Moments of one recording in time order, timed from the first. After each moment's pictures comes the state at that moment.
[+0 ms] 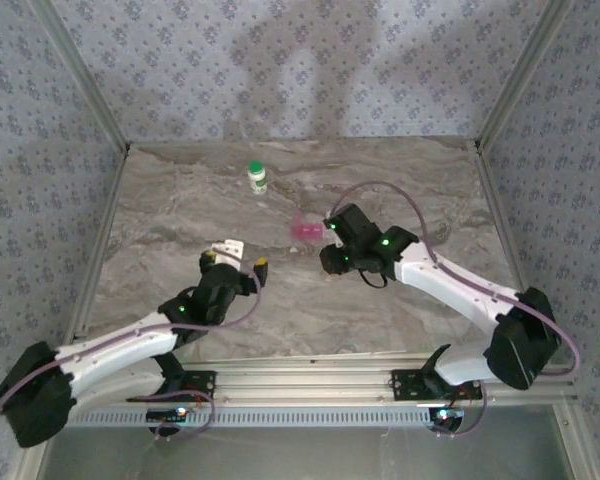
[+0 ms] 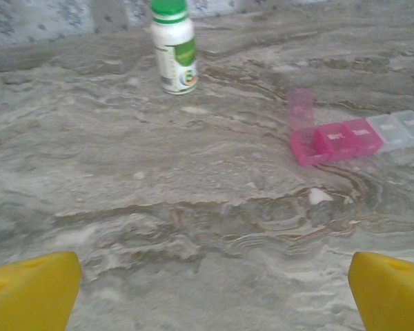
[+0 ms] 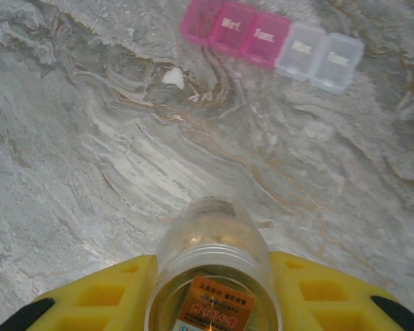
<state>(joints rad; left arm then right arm) -0.87 0.98 0.41 0.08 -0.56 -0.30 0.74 1.34 1.07 -0.71 0.06 0.34</state>
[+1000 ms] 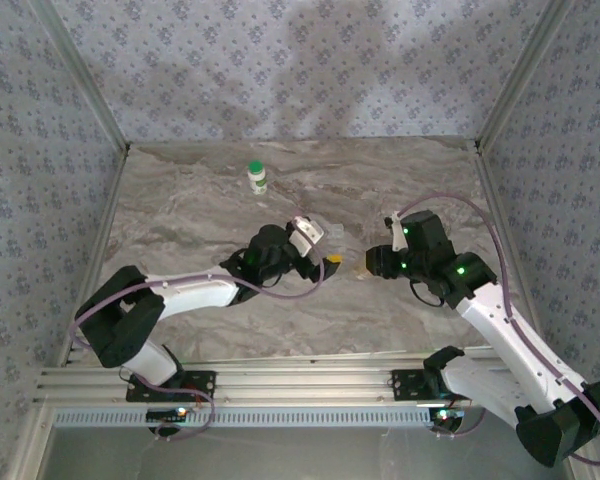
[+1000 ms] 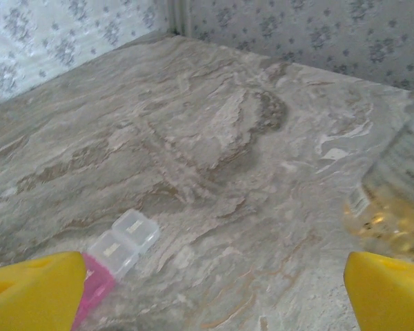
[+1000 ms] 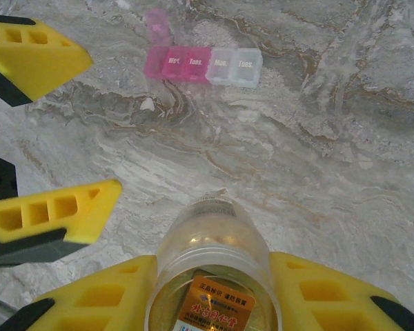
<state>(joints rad) -0.88 1.54 0.76 0.49 0.12 0.03 0.48 0.93 0.92 -0.81 -0.11 0.35</state>
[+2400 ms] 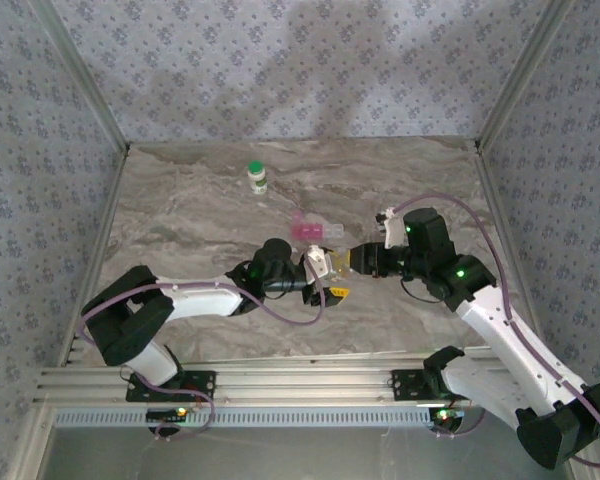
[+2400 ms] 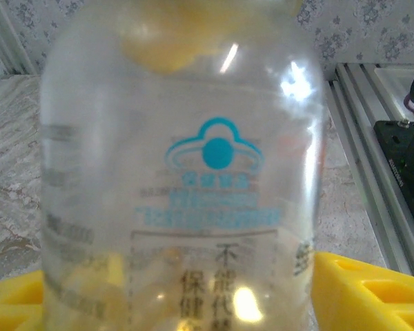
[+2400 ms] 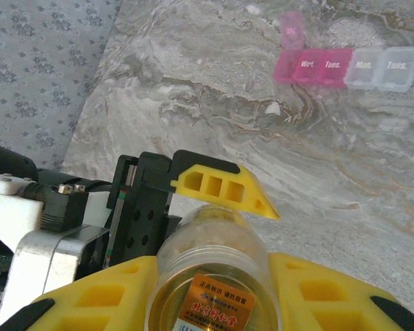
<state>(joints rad) -0.95 1.57 0.70 0.58 0.46 0.18 0.48 0.91 0.89 -0.64 -0.43 0.47</state>
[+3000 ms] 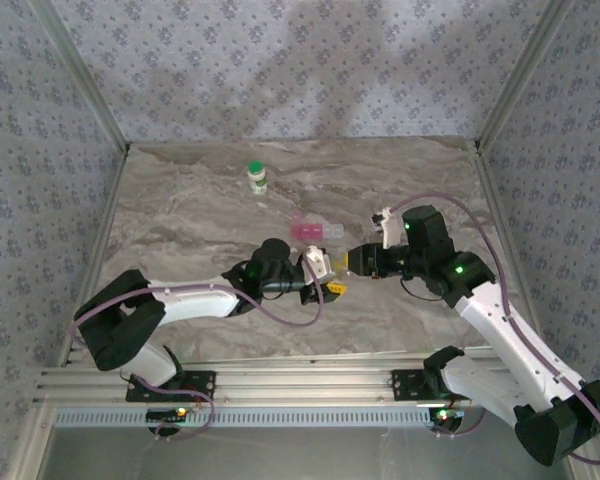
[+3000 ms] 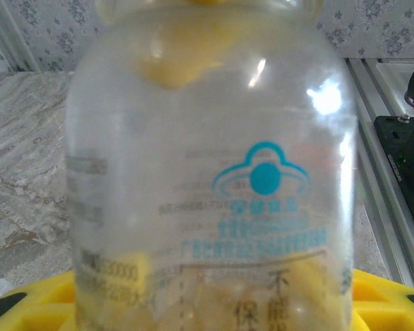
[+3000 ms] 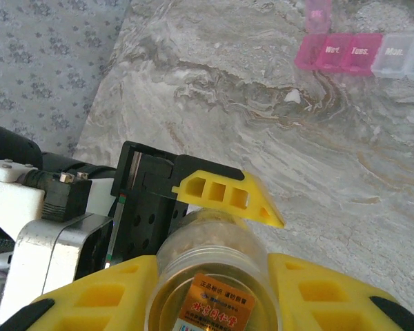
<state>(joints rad) -0.95 1.52 0.69 0.53 0.44 0.19 0.47 0.94 0.92 -0.67 -0.50 0.42</state>
